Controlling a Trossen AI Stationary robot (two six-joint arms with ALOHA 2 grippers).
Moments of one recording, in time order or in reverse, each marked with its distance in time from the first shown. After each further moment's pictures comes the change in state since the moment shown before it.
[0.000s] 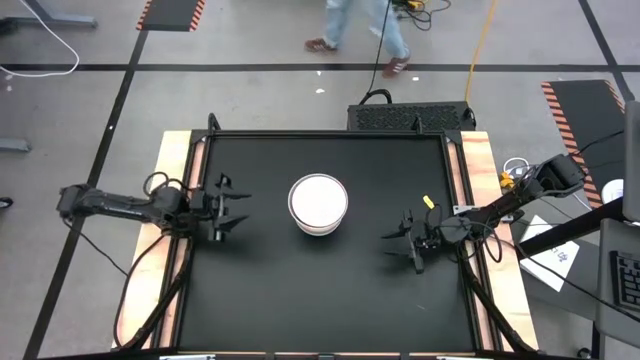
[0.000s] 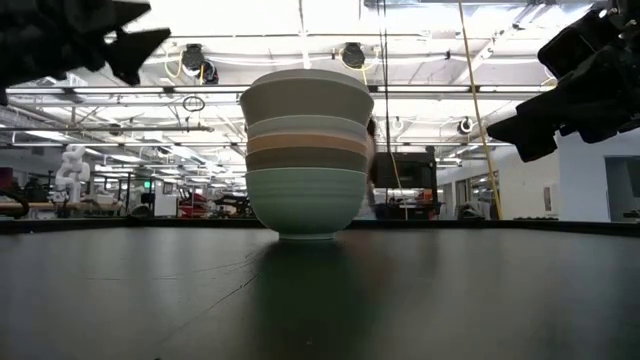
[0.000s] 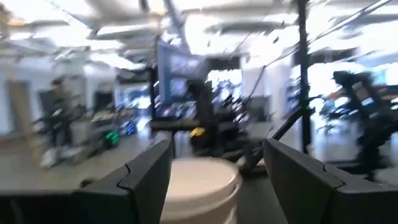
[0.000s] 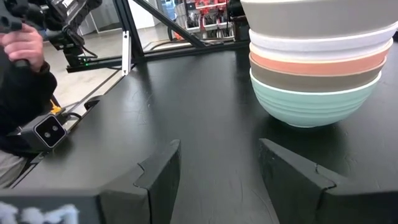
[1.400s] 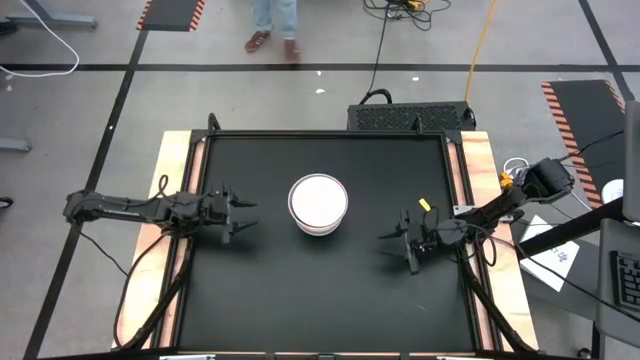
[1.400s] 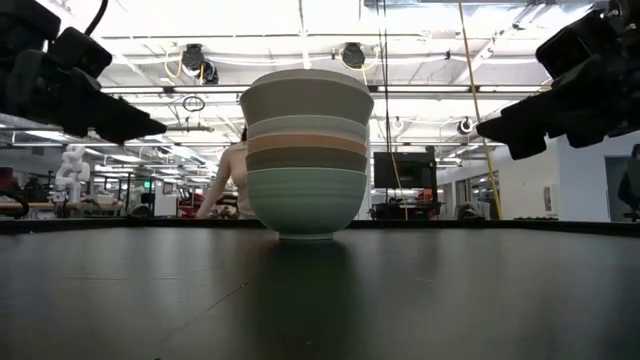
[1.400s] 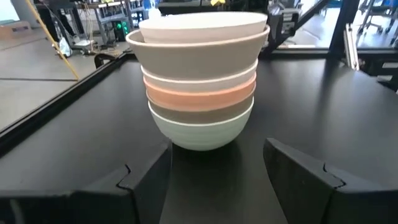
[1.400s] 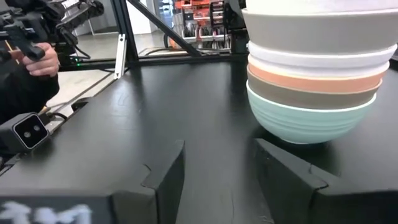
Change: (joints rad) left arm 0.001 -0.150 0.001 -0.657 -0.097 -0.081; right arm 0.000 0.236 0.000 0.281 0.031 -0.093
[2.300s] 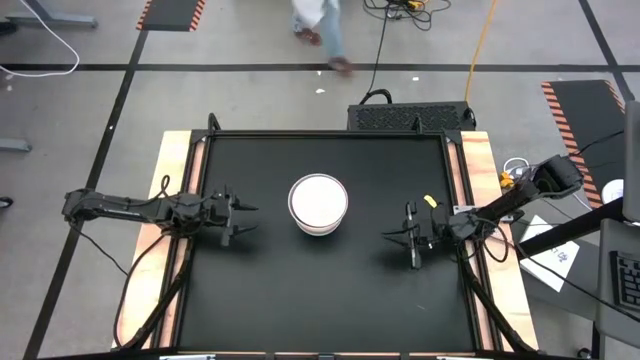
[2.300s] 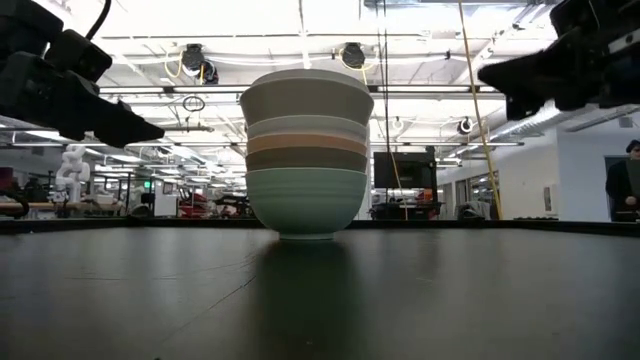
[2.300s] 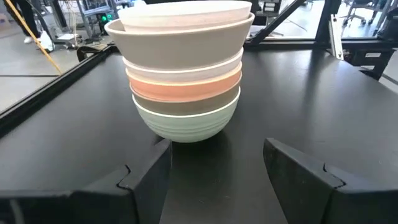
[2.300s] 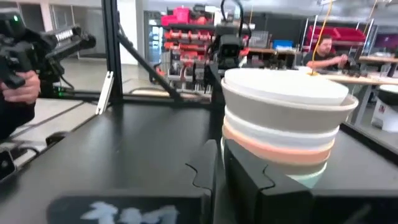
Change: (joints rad) left arm 0.000 0.031 -0.002 0.004 0.051 0.003; right arm 0.000 -0.170 0.000 0.015 0.074 -0.199
